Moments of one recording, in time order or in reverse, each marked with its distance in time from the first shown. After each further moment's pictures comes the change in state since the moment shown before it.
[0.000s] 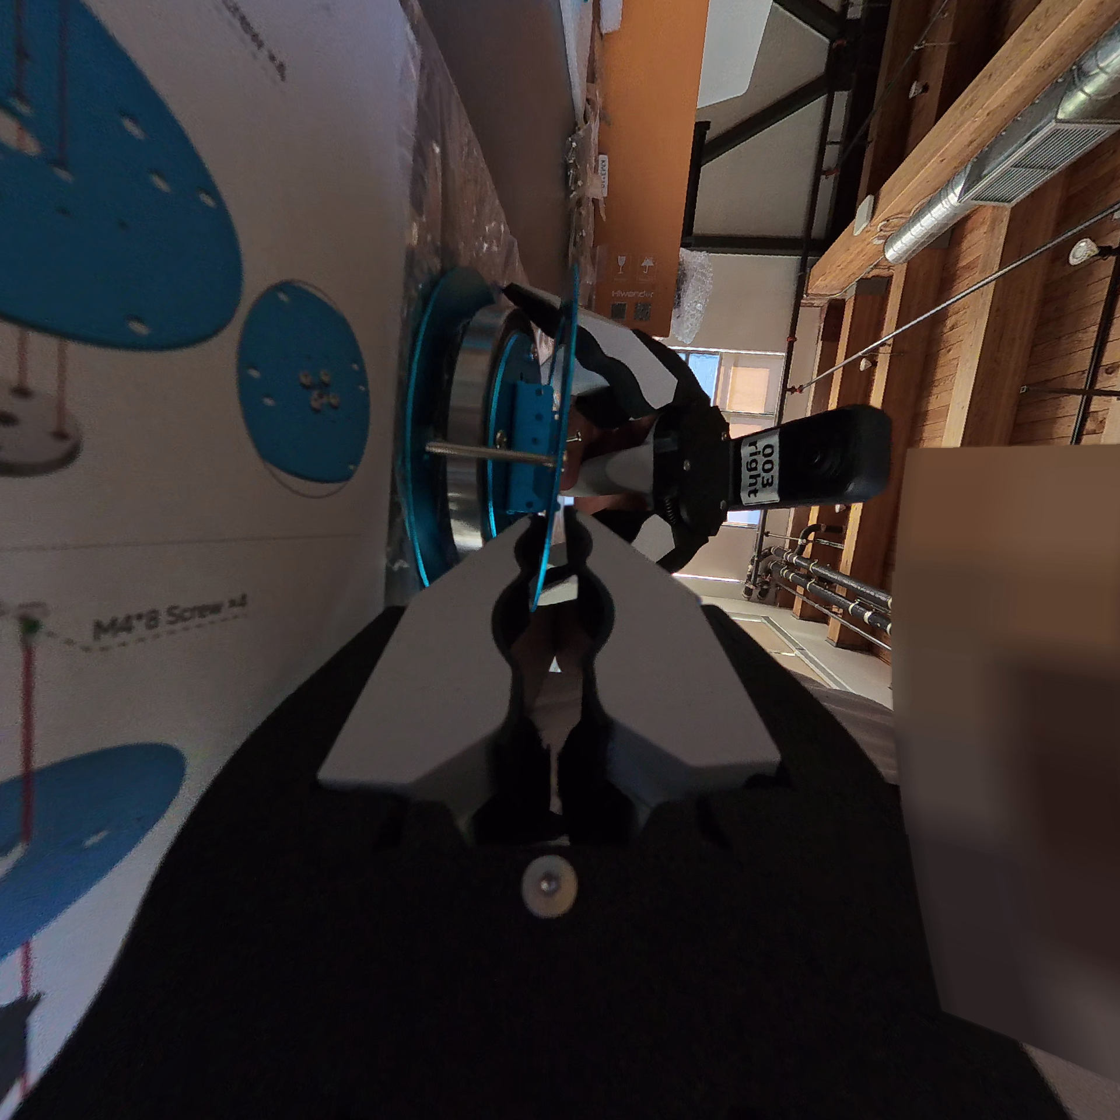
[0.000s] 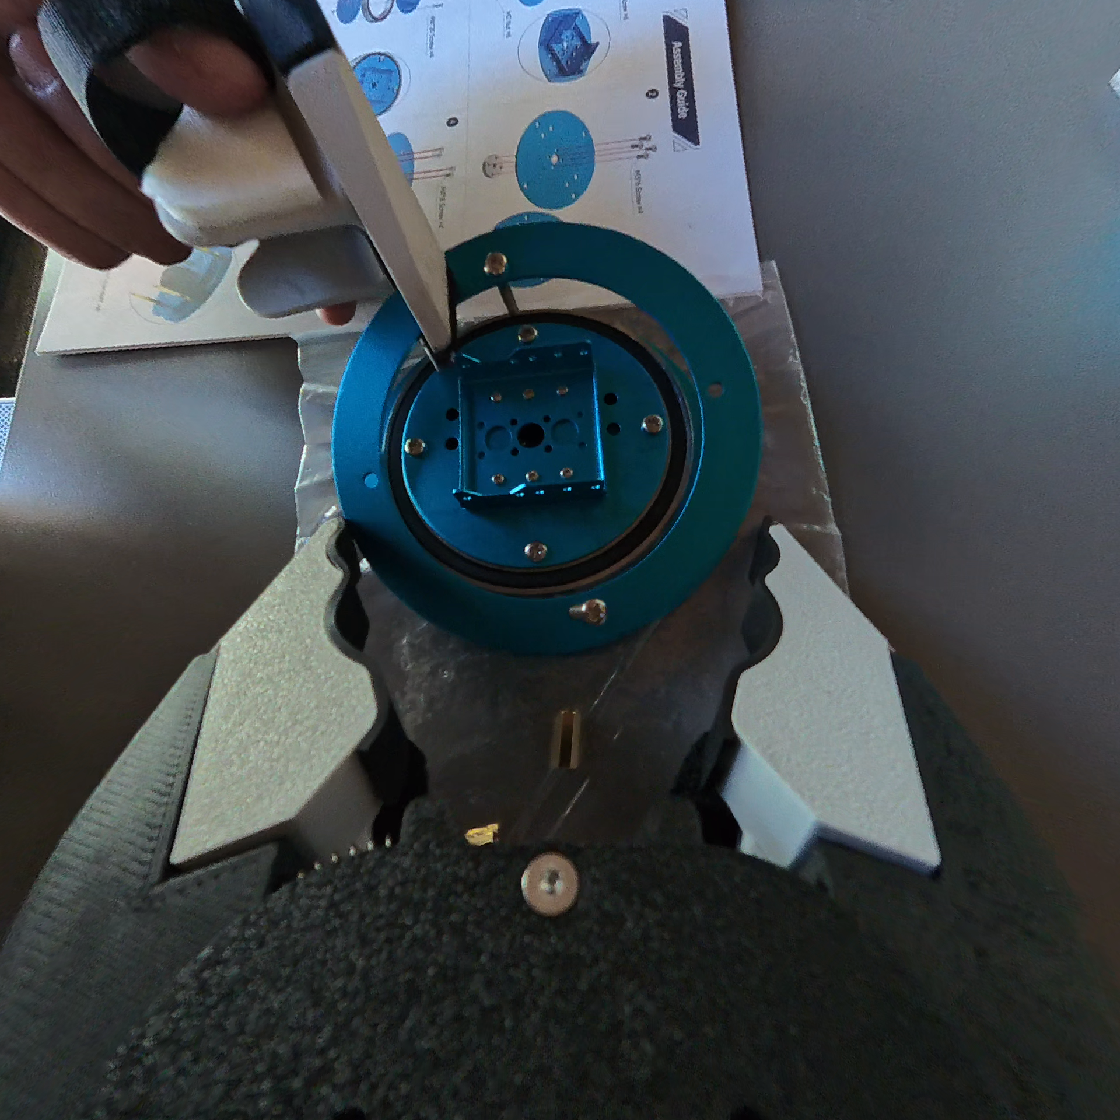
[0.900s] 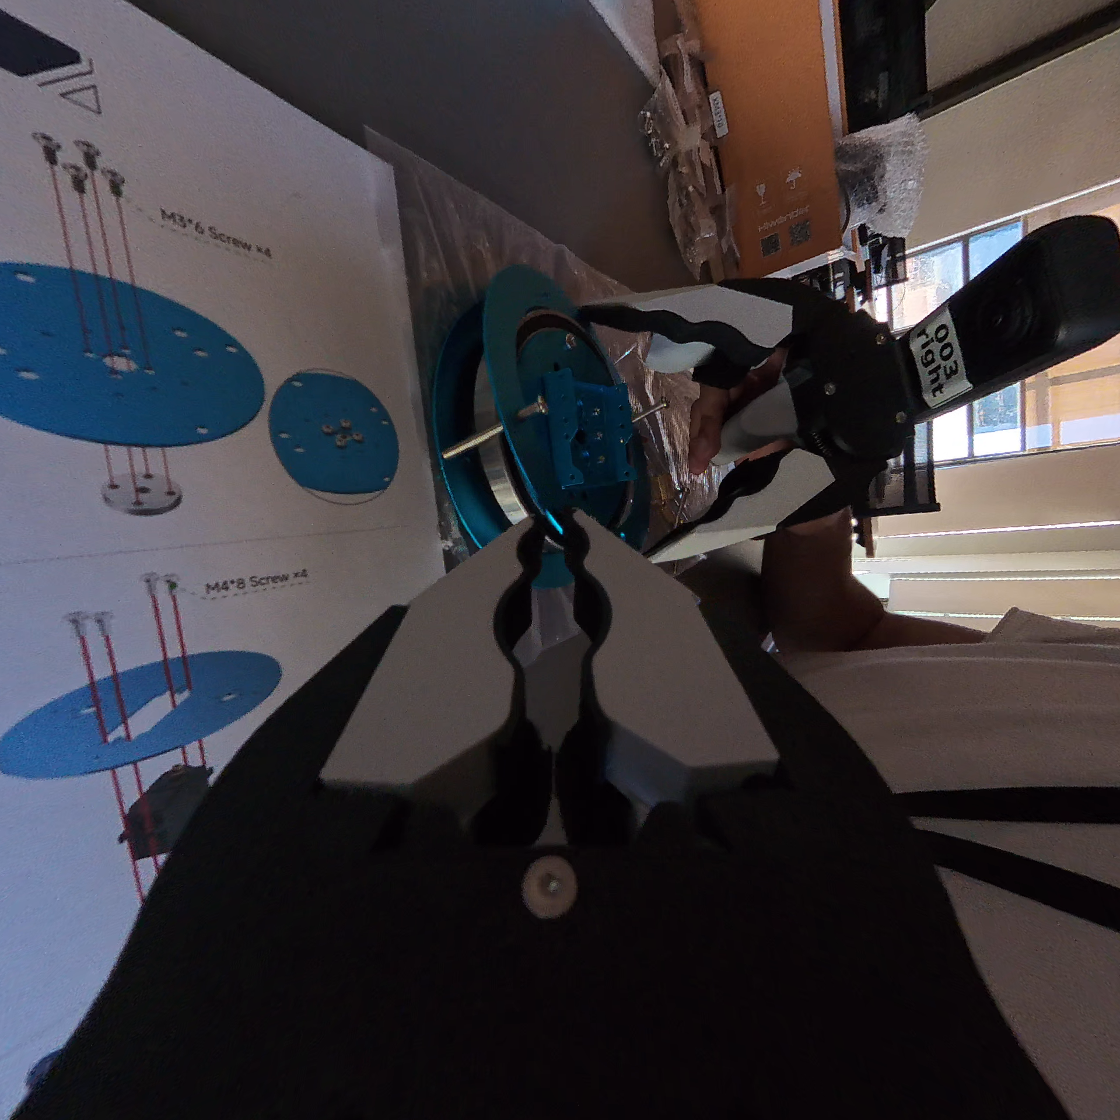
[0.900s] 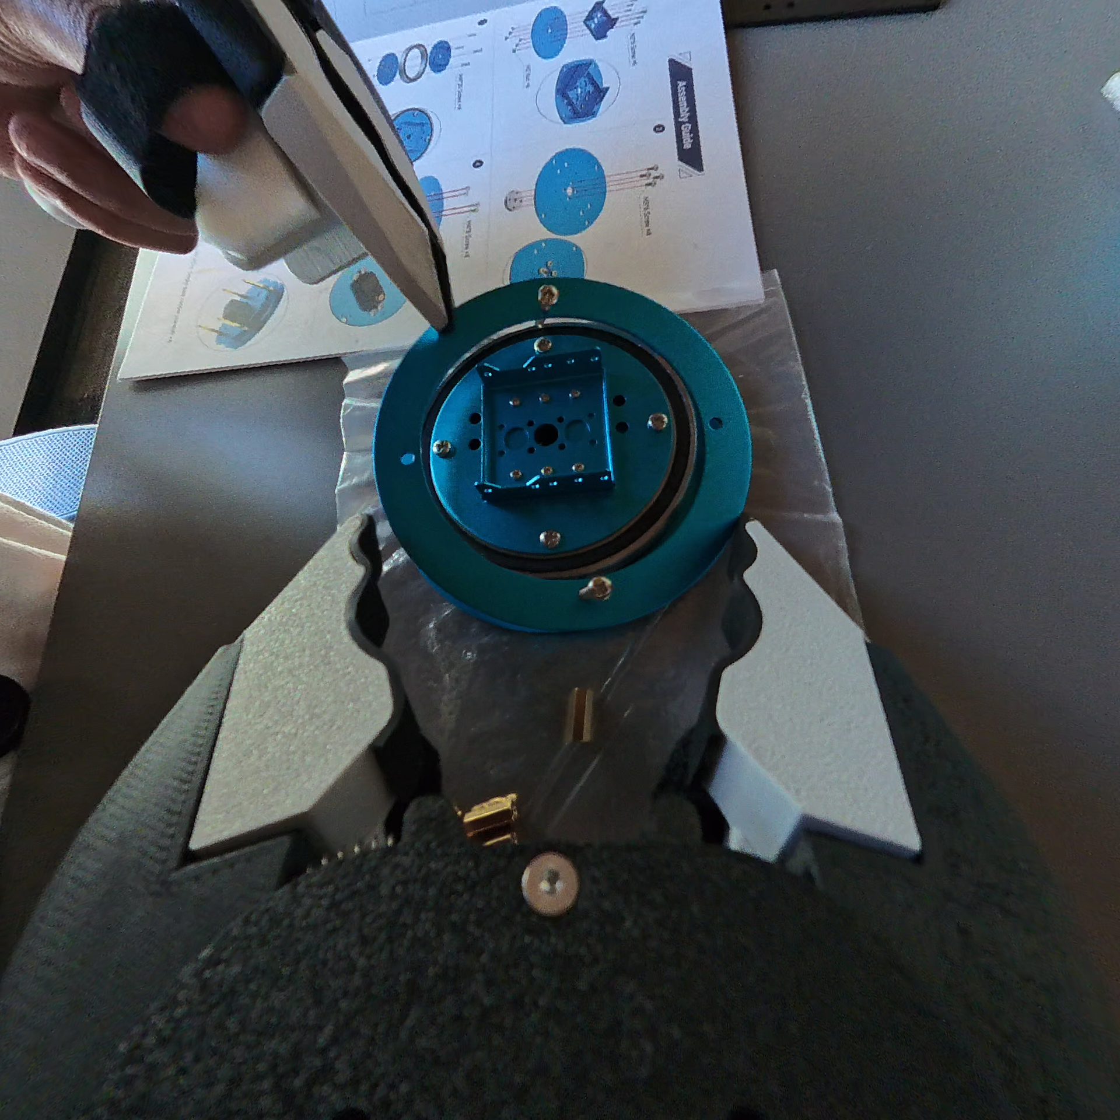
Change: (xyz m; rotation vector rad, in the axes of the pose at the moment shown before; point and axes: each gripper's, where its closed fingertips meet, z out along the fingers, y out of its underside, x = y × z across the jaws) left arm -0.009 -0.001 -0.022 -0.002 -0.349 0.419; right arm -0.005 -0.003 -0.013 0.044 -0.045 0.038
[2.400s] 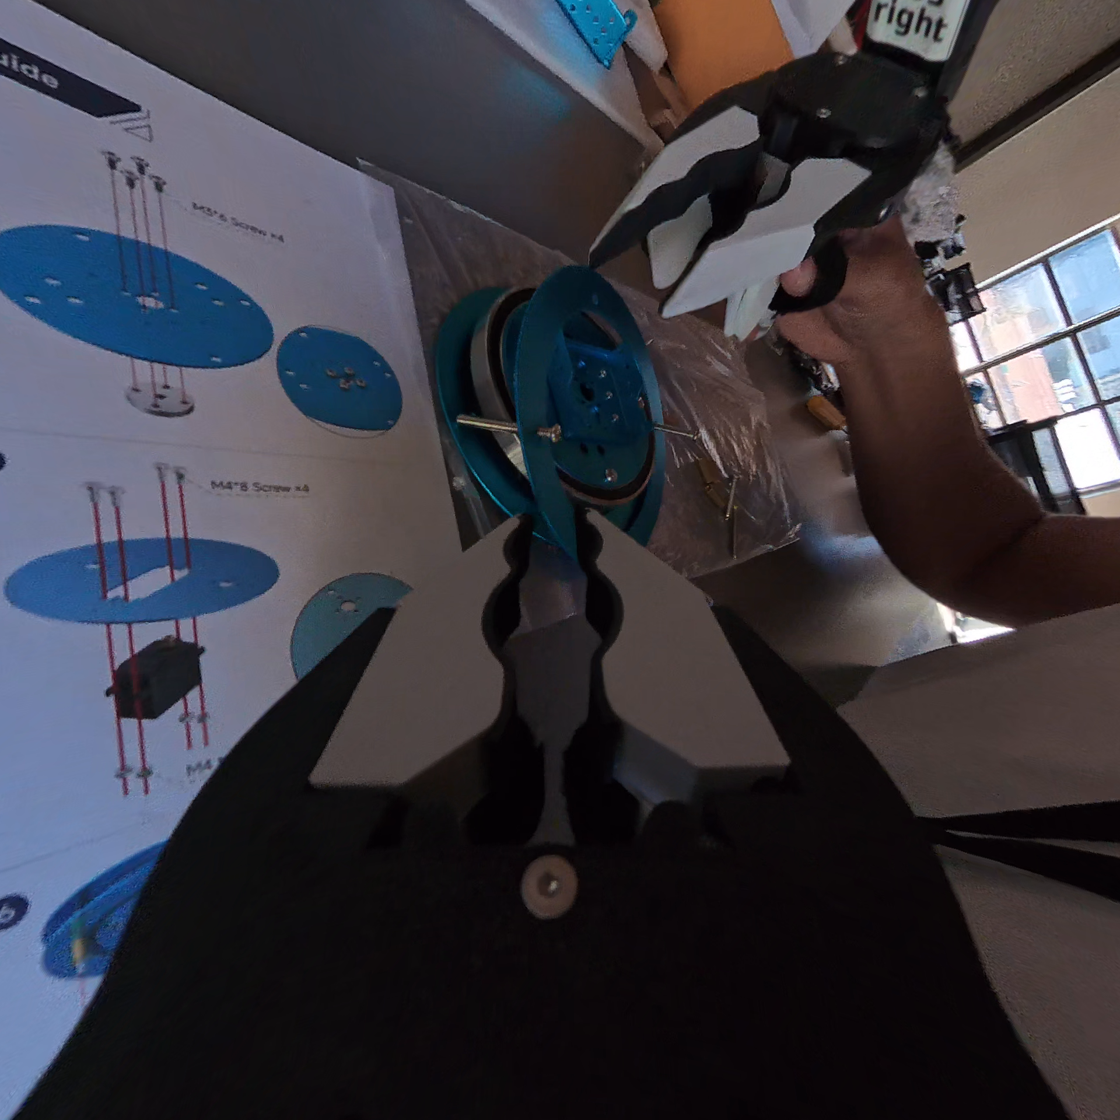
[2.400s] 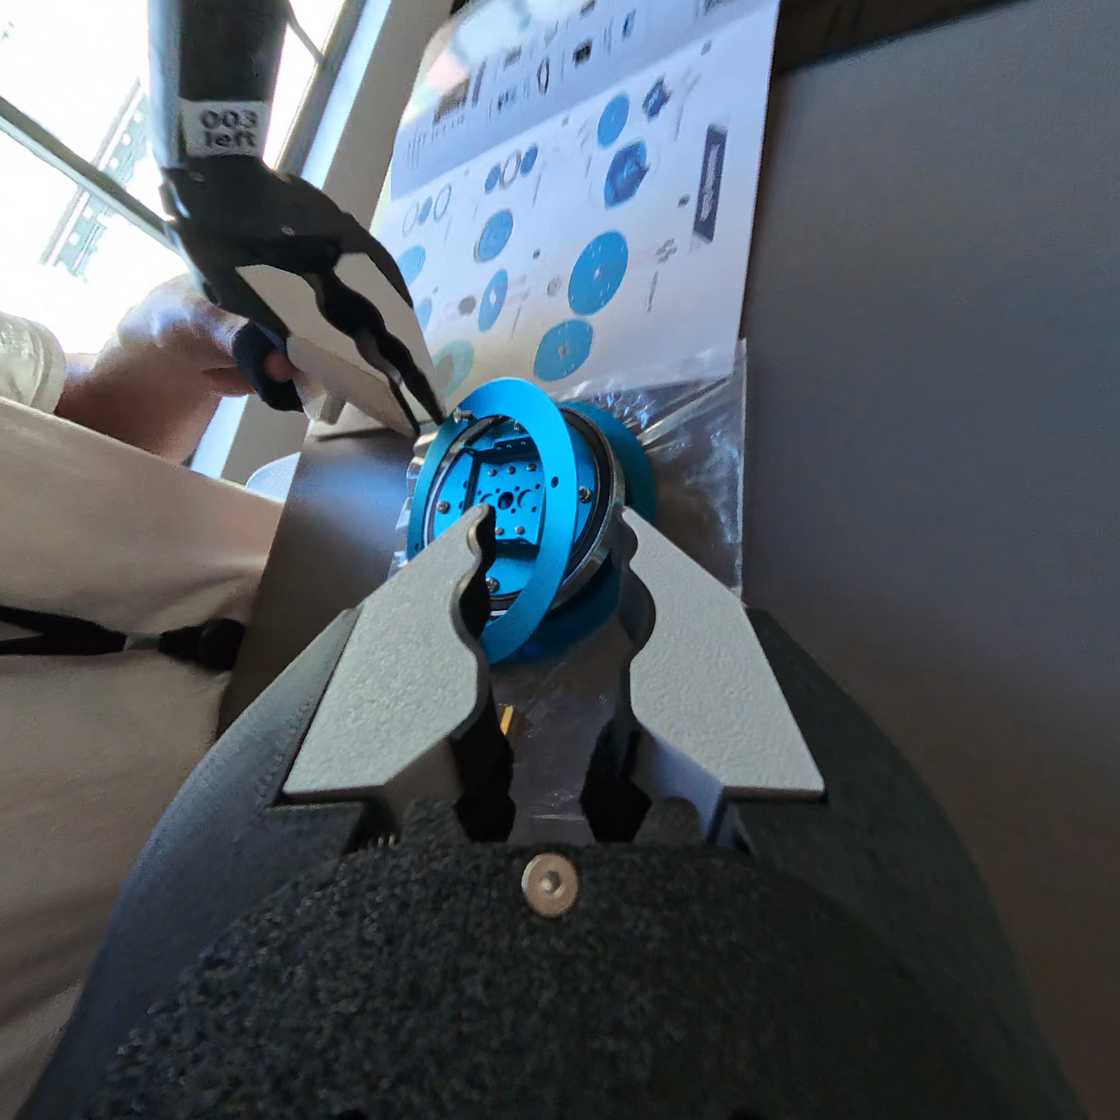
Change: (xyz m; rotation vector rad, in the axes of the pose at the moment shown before) left arm -0.002 0.022 -0.009 0.200 -0.110 0.198; right arm 0.033 -0.036 -0.009 -0.025 -0.396 0.138
